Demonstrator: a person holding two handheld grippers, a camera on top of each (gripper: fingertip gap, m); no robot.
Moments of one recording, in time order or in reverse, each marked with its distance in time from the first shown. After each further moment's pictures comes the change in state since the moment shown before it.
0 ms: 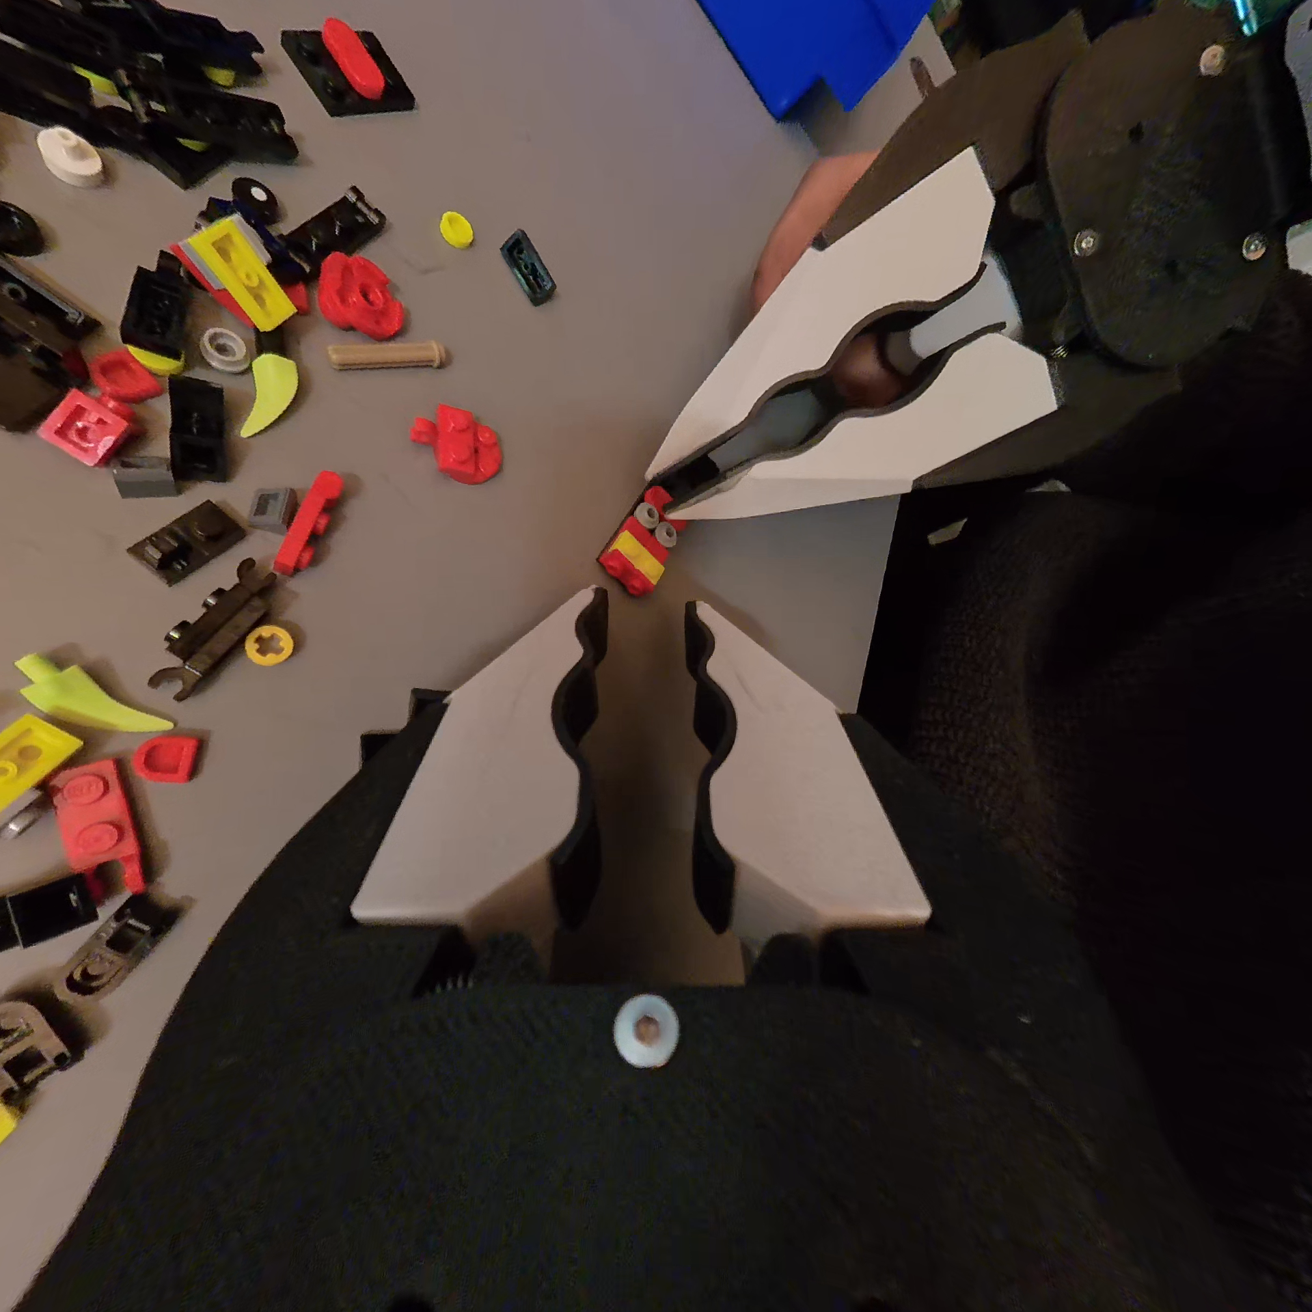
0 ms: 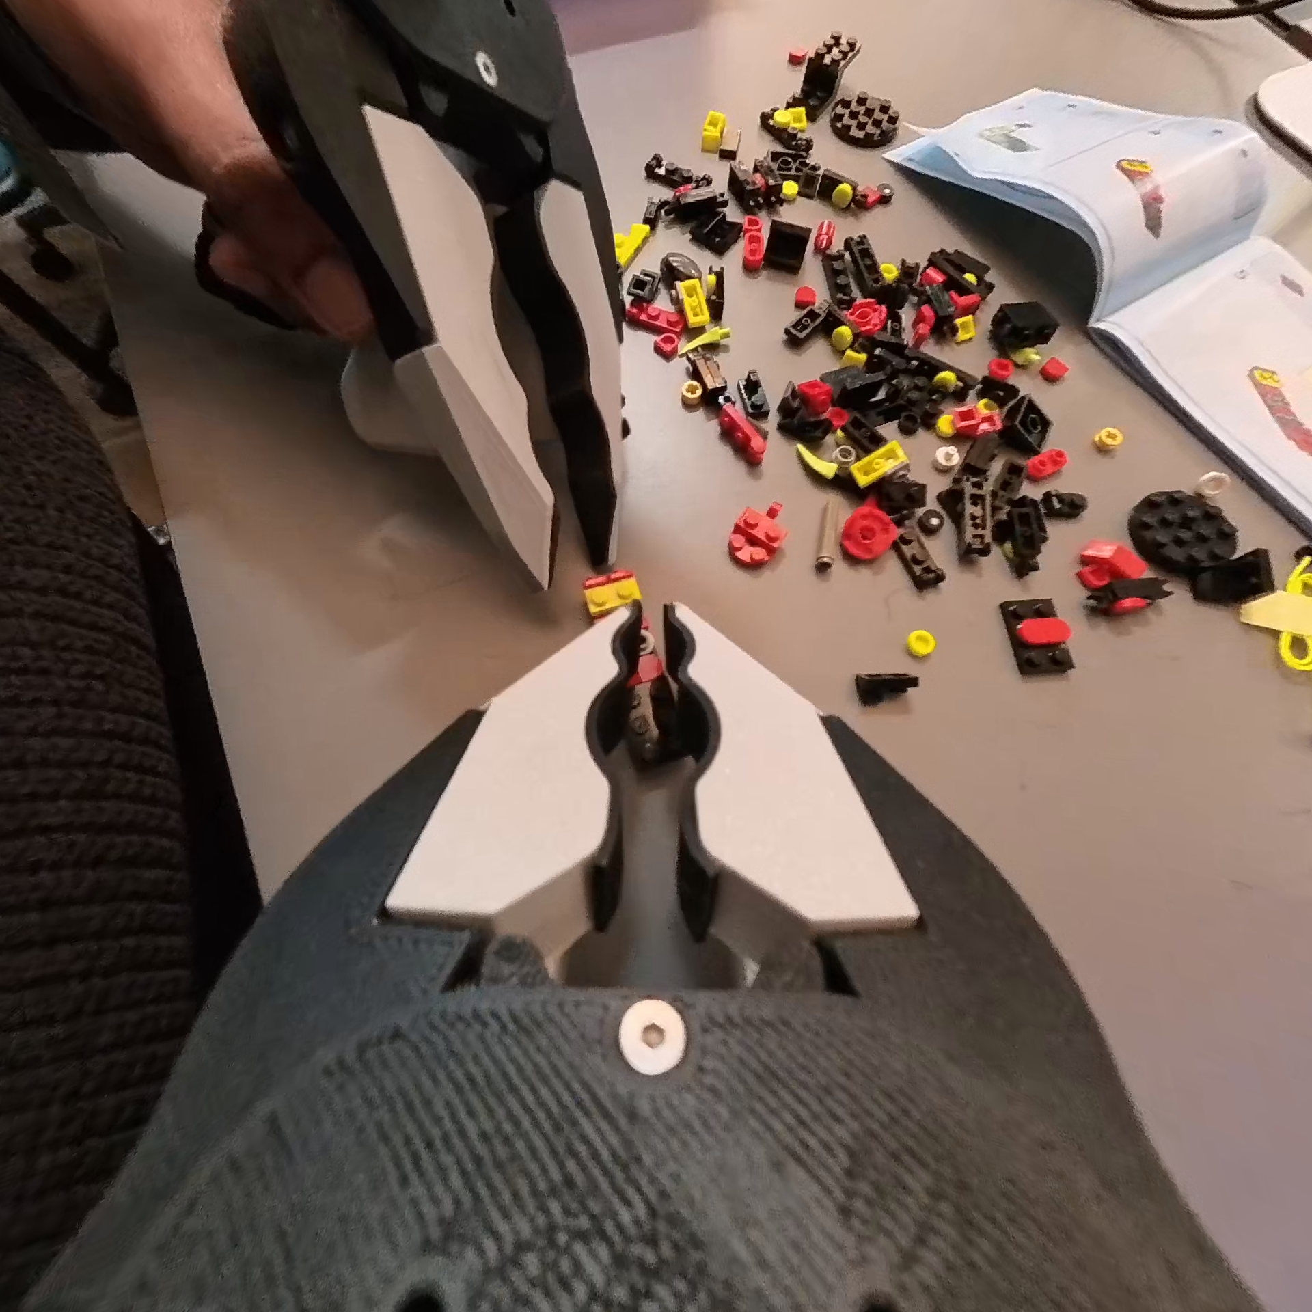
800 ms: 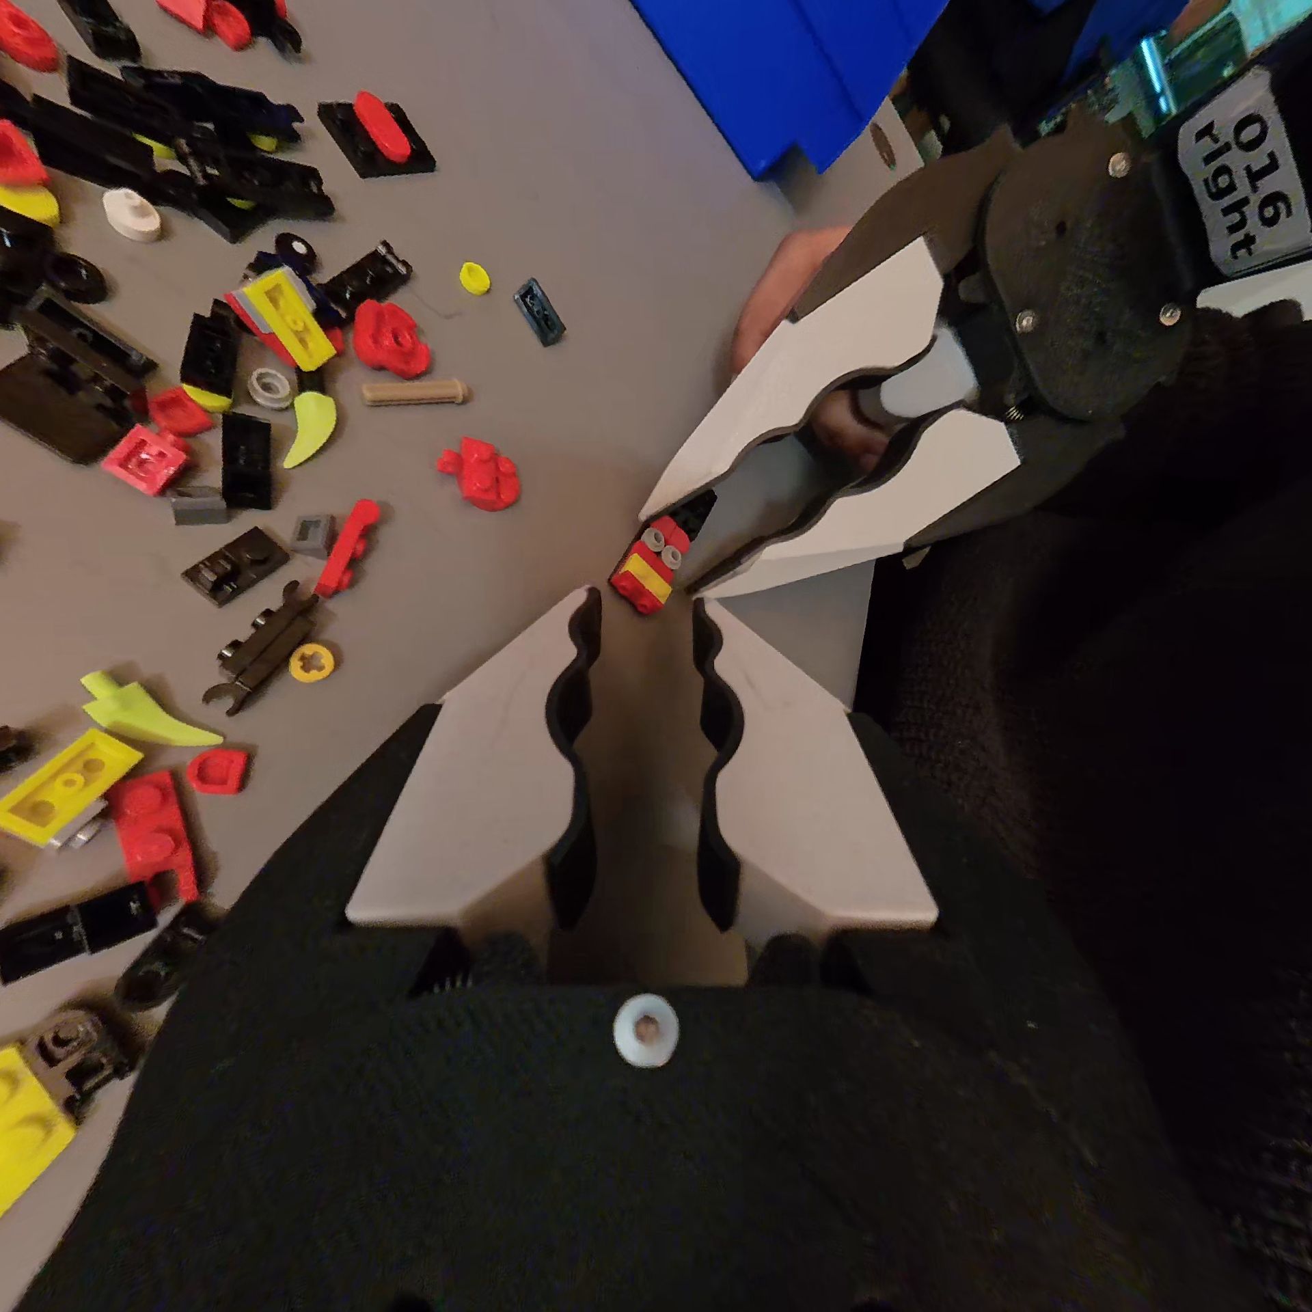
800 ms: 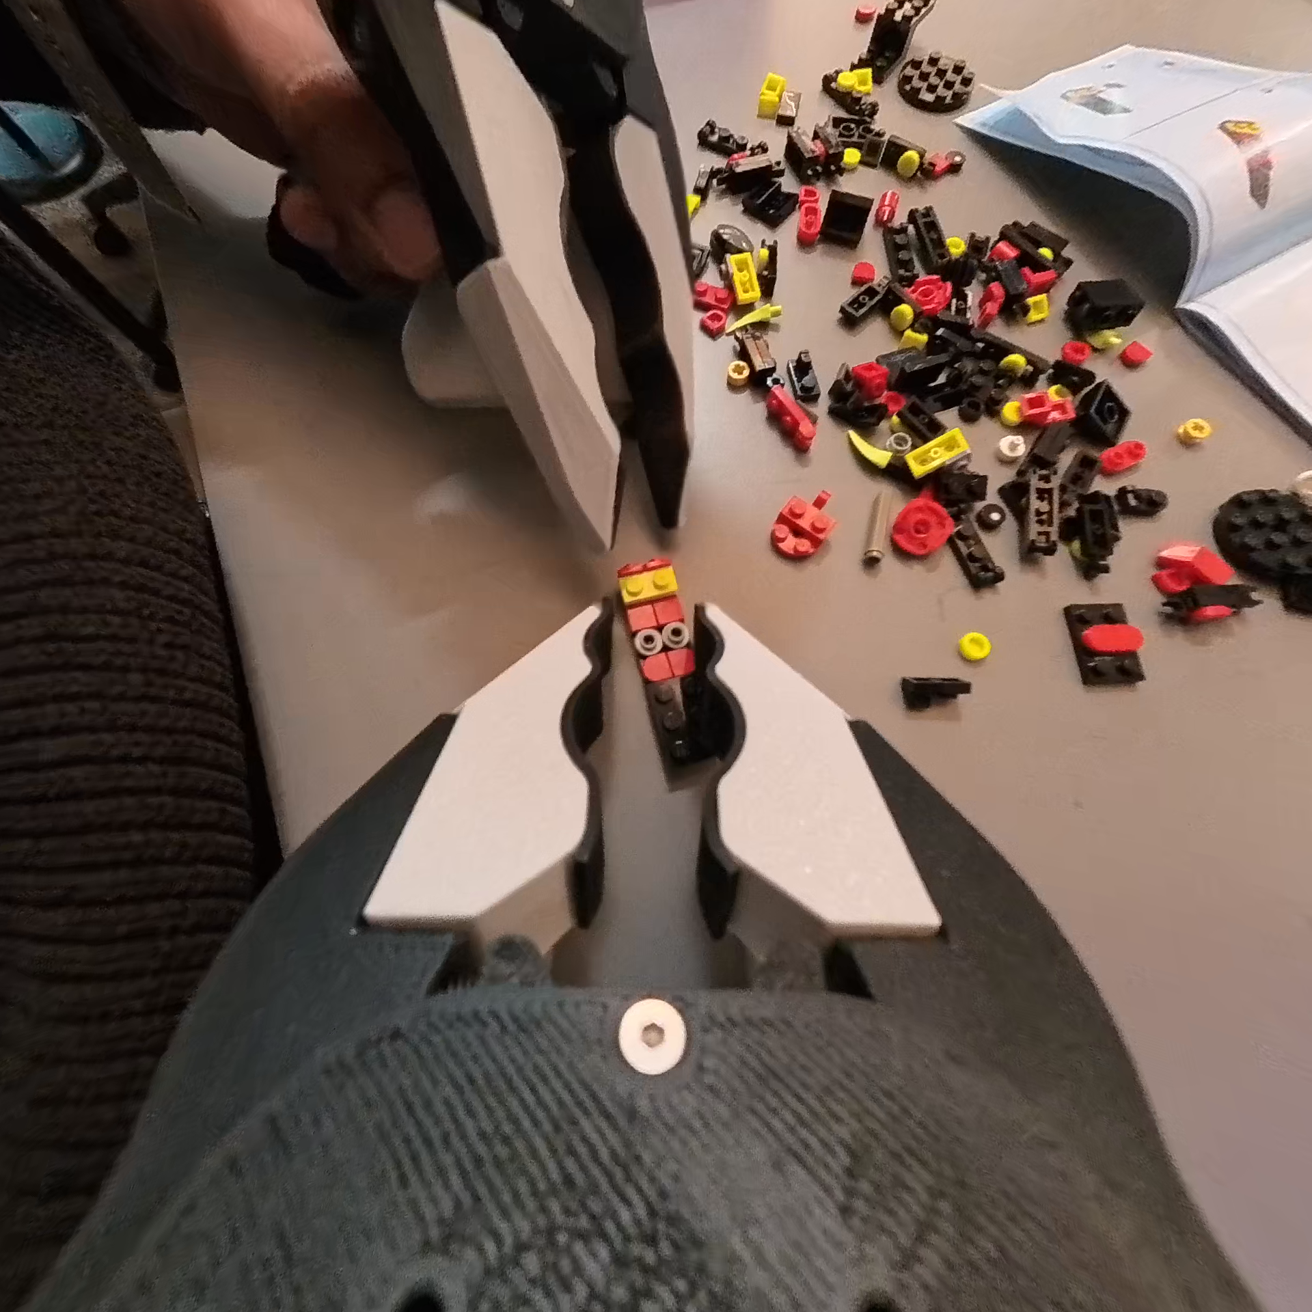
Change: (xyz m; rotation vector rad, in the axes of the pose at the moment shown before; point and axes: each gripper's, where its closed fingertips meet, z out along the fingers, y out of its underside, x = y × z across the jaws) left arm -0.003 -0.009 -0.005 0.054 0.042 -0.003; right arm -0.011 0.005 0.004 -0.022 -0.062 -0.007
